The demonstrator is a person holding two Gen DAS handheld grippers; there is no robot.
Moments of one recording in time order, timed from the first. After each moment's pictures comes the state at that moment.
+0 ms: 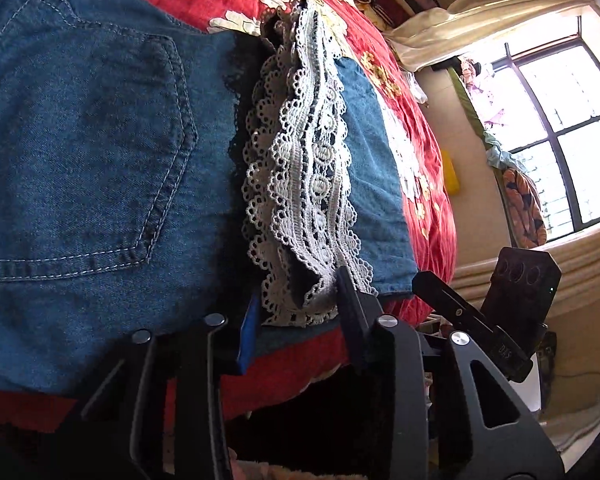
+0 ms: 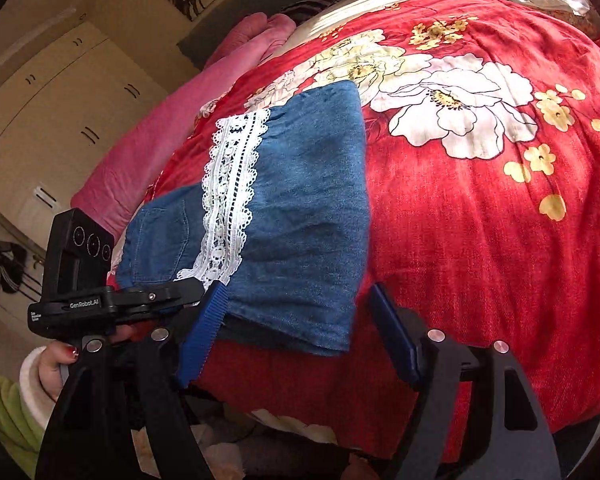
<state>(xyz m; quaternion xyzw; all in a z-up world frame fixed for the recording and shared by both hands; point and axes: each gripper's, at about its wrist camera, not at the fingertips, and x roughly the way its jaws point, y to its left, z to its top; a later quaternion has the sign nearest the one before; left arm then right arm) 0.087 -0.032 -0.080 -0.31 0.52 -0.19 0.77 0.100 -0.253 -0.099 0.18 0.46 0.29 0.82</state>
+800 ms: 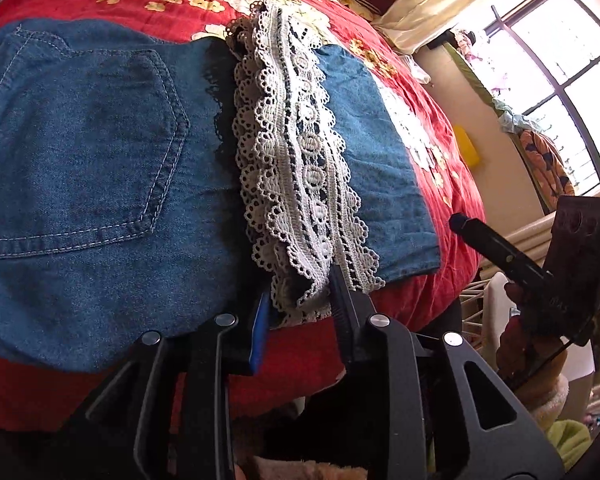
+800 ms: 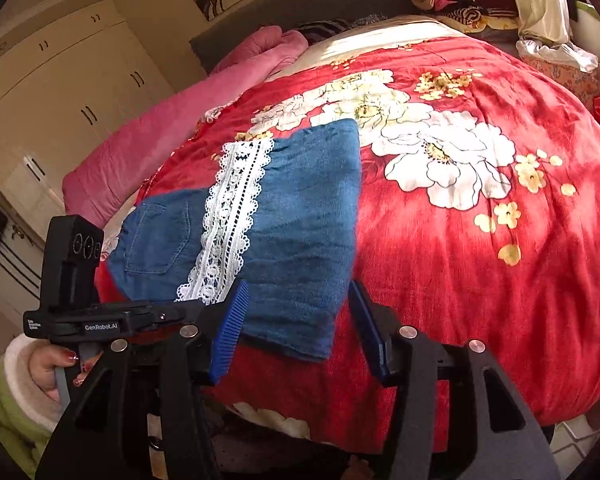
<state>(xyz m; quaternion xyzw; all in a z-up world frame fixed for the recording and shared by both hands) 0.067 -0.051 -0.072 -0.20 0.51 -0.18 0.82 0.084 -0.258 -0.066 0.11 0.41 0.28 0.86</state>
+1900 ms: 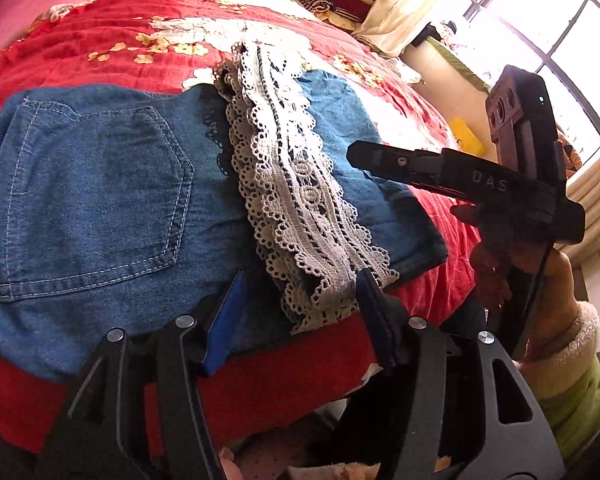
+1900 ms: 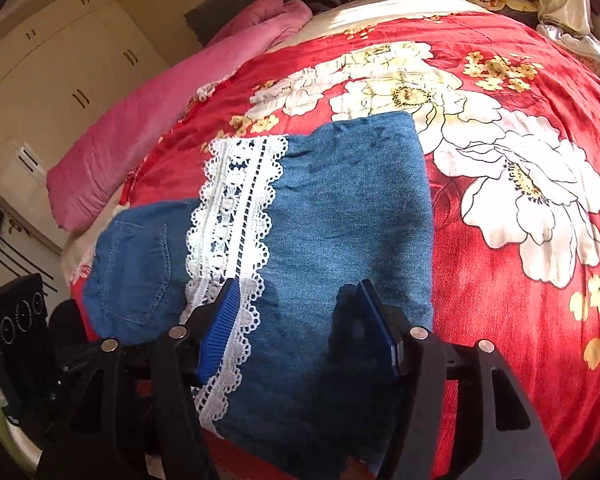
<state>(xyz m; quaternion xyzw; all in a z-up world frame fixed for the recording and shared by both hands) 0.057 -0.049 -0.050 -0.13 0.47 -0.18 0.85 0.154 -0.197 -0.083 0.11 0.46 0.29 0.83</state>
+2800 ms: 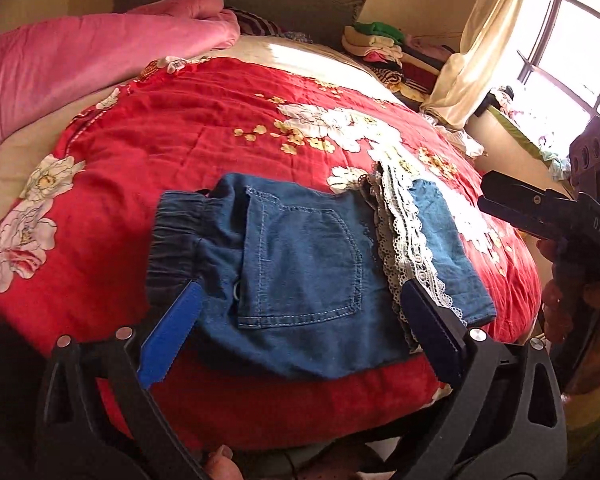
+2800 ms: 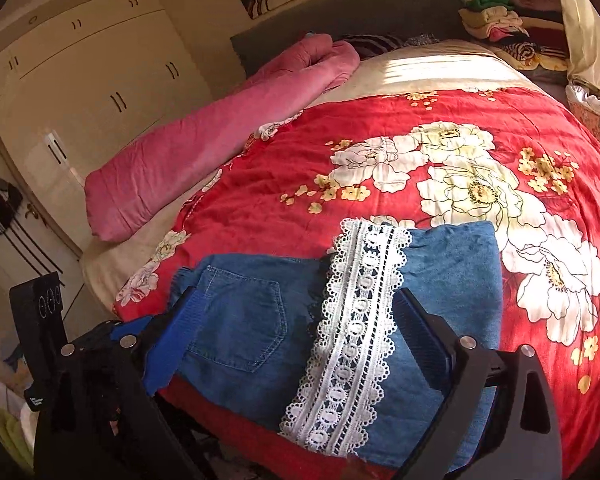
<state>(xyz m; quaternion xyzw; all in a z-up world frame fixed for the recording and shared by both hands) 0.026 0.049 0.003 -0.14 0.39 -0.04 0.91 0.131 -0.130 0.003 0.07 0.39 0.33 0.86</state>
